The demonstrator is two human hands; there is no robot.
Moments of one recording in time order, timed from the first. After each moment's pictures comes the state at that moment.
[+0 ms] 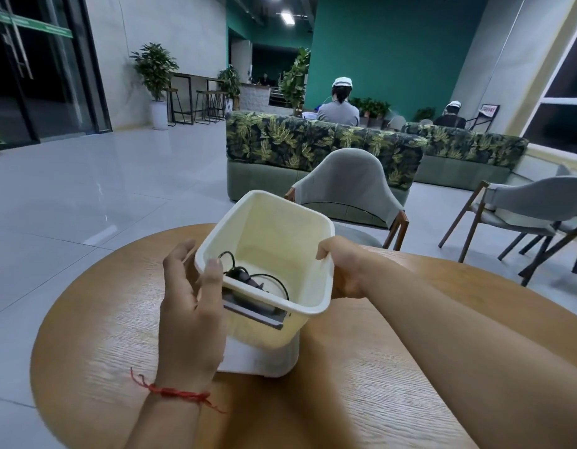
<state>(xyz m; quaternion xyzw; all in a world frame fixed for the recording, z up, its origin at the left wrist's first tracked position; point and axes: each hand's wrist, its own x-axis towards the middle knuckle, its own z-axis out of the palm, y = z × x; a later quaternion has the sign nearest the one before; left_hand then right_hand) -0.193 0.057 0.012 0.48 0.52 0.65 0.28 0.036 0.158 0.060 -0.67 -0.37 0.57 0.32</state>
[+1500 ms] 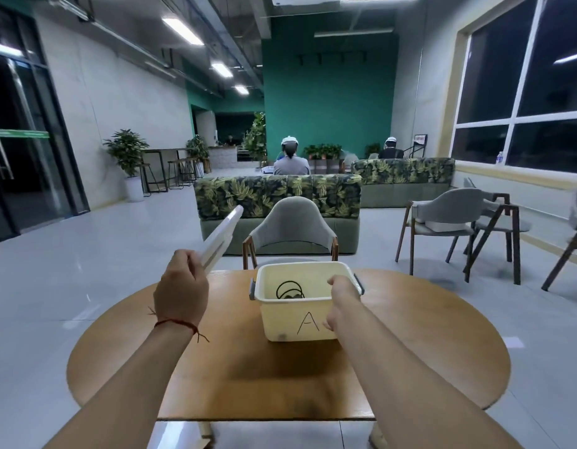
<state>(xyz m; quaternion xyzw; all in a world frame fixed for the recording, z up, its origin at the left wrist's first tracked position) -0.139 -0.012 0.114 0.59 0.57 0.57 -0.02 0.124 -0.070 0.117 -0.59 -0.05 0.51 0.62</state>
